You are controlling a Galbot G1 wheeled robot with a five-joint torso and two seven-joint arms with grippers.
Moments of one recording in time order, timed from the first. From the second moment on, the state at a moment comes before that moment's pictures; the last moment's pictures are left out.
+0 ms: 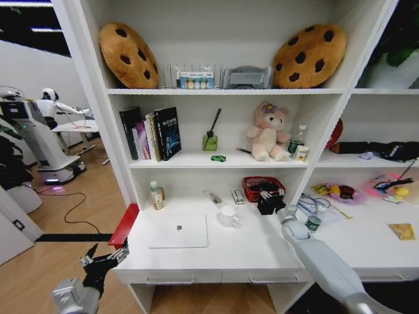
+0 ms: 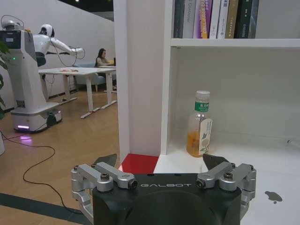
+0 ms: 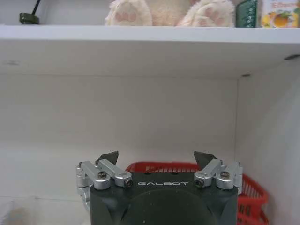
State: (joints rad) left arm 1.91 -1.25 -0.78 -2.44 -0.49 0.31 -0.32; right arm -0.92 0.83 0.23 1.48 0.74 0.11 0.12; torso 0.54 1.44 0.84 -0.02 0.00
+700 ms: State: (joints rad) left arm 1.91 -1.25 -0.78 -2.44 -0.49 0.31 -0.32; right arm -1.98 1.15 0.93 2.29 0.61 -0.12 0.15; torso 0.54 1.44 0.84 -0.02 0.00
